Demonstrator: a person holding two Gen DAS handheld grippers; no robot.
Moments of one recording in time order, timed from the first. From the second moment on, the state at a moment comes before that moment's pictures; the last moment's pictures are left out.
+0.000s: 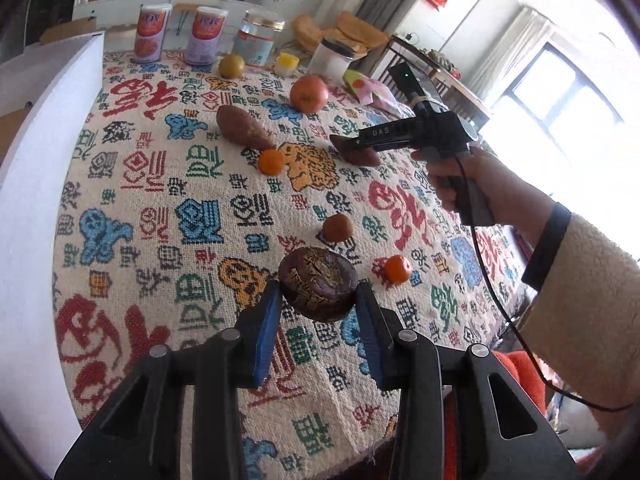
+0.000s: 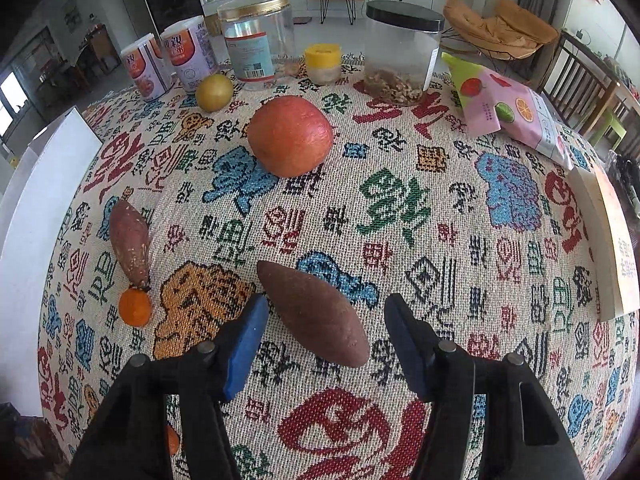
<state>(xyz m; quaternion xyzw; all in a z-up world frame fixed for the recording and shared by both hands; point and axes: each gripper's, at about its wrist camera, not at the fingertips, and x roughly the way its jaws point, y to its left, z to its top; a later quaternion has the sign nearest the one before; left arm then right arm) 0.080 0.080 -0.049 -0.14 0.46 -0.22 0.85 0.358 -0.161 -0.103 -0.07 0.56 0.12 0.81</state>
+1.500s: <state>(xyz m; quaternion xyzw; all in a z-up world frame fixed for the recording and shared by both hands) 0.055 0.300 -0.012 -0.16 0.41 0.10 0.89 0.123 0.123 0.001 -0.02 0.40 0.38 0.83</state>
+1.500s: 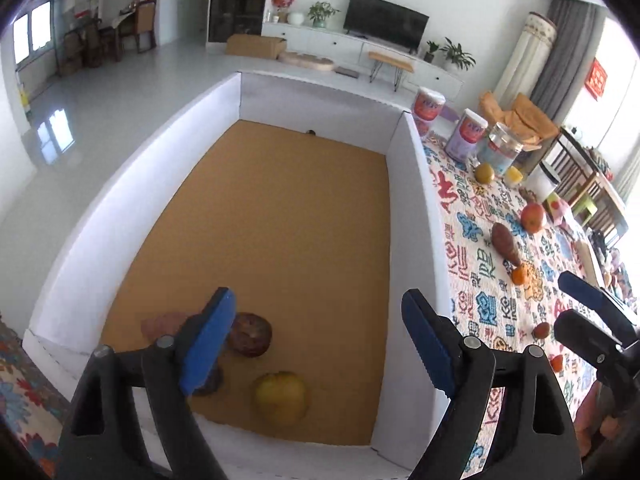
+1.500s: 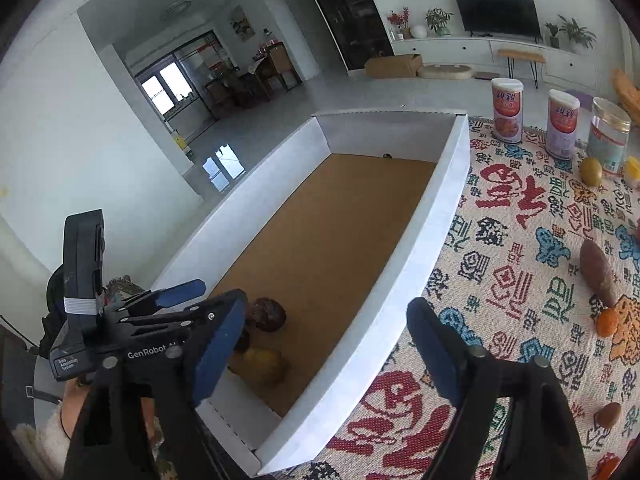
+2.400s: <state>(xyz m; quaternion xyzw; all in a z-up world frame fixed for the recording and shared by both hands) 0.113 0.170 -0.035 0.03 0.42 0.06 0.91 0.173 -0.280 -0.143 0.06 0.44 -0.09 0.89</state>
